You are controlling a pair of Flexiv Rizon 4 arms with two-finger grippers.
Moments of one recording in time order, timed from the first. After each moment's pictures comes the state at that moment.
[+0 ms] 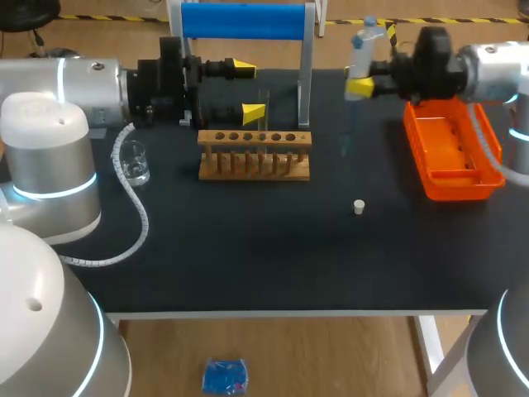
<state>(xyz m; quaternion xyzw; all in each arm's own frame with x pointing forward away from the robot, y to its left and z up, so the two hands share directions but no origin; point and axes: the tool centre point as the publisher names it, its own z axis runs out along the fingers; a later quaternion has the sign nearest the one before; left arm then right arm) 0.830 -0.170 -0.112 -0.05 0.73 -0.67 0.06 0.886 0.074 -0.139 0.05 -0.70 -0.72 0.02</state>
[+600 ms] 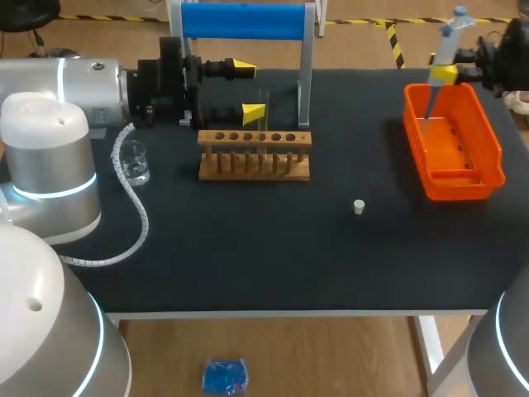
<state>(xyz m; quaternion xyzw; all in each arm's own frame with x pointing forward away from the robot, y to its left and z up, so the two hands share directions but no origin) 0.830 -0.170 -0.112 -0.05 0.73 -0.67 0.06 0.921 -0.061 -0.142 0.01 -0.71 -0.70 -0.04</state>
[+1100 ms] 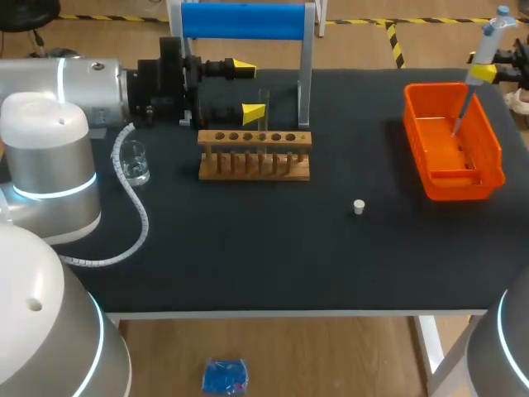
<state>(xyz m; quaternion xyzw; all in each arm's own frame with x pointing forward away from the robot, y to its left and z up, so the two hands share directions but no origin) 0.830 -0.170 -0.112 -0.05 0.73 -0.67 0.06 0.939 -0.133 -0.153 -0.01 -0.70 -0.71 -0.04</state>
